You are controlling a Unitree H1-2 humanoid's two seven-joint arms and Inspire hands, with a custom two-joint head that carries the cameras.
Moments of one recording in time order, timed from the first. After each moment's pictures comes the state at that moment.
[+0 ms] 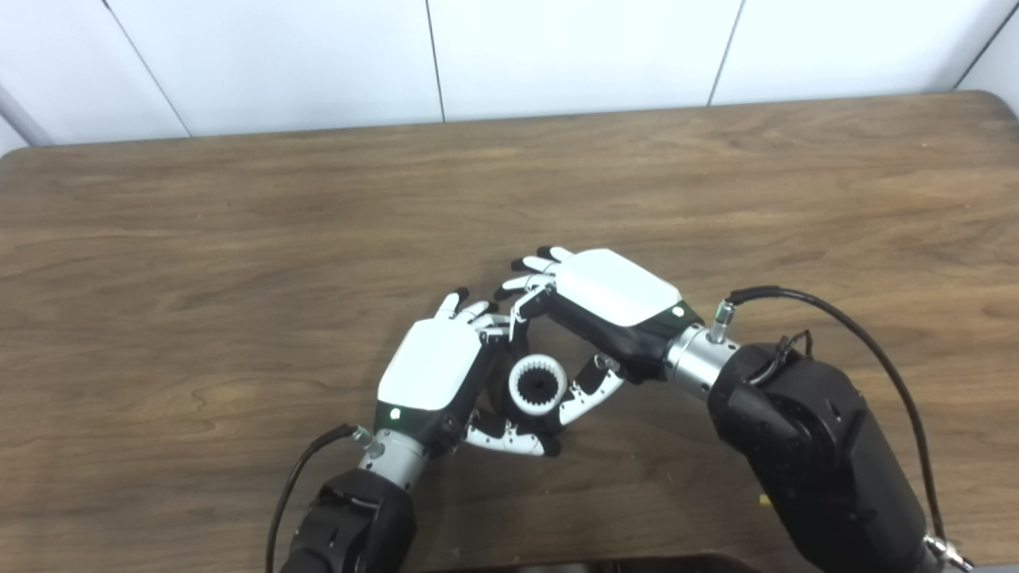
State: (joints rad) left arm 0.09 0.10 -0.40 -0.36 1.11 0.07 -0.25; right arm -0.18 -0.22 0.39 -0.62 -0.93 0.19 0.79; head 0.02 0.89
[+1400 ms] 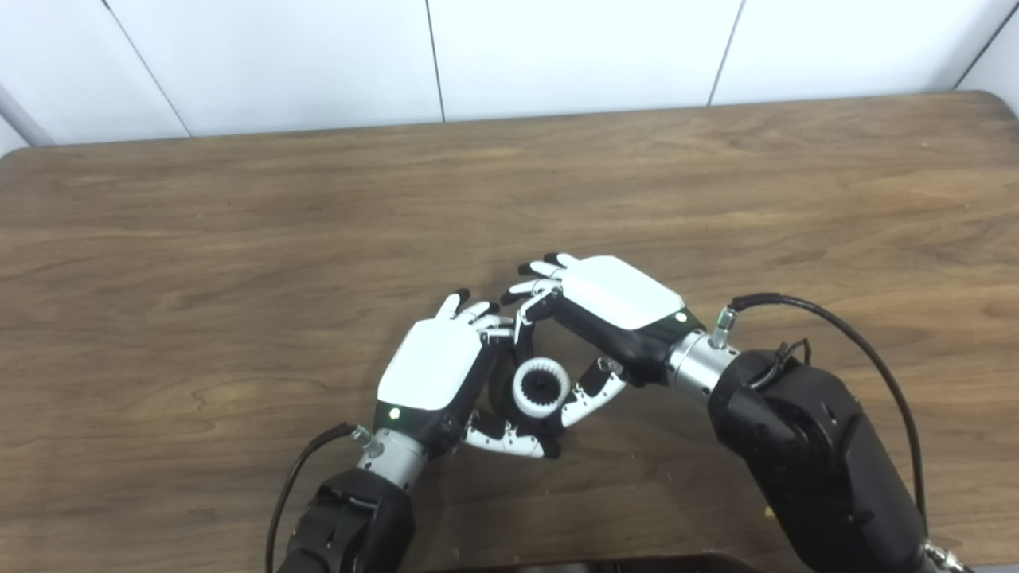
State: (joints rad) left arm 0.09 0.10 -0.40 -0.38 1.11 0.07 -0.28; right arm -0.15 -0.22 0.38 -0.58 -0.92 0.19 0.75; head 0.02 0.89
